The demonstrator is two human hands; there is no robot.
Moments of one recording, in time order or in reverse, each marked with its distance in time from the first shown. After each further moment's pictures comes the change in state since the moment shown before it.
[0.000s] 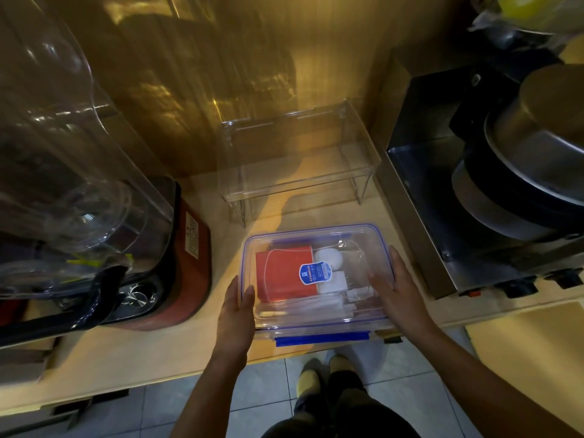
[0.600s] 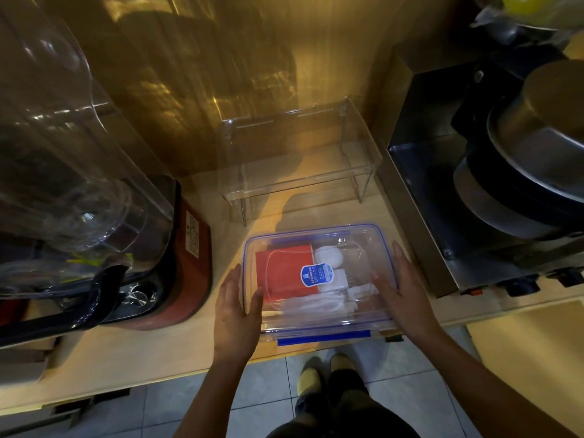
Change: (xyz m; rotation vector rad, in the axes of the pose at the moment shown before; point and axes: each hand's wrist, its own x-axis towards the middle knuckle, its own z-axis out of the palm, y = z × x) left_hand 0.004 -0.009 -0.005 0.425 0.094 0.270; right_hand -0.001 0.011 -0.004 -0.161 0.079 -0.130
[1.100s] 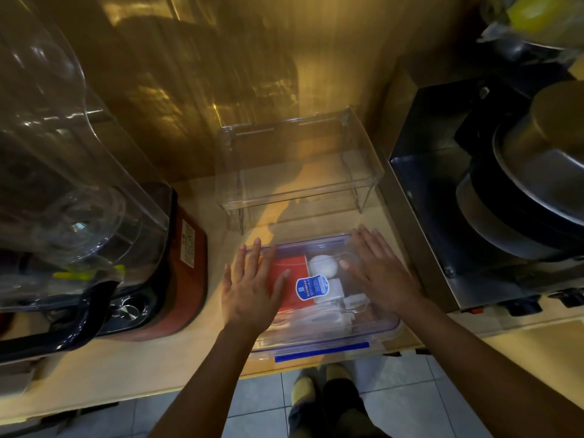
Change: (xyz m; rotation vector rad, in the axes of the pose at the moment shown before) left_hand 0.053 0.015 0.028 0.657 -0.095 0.269; right_hand 0.060 -0.034 0.008 -0.702 -0.255 -0.239
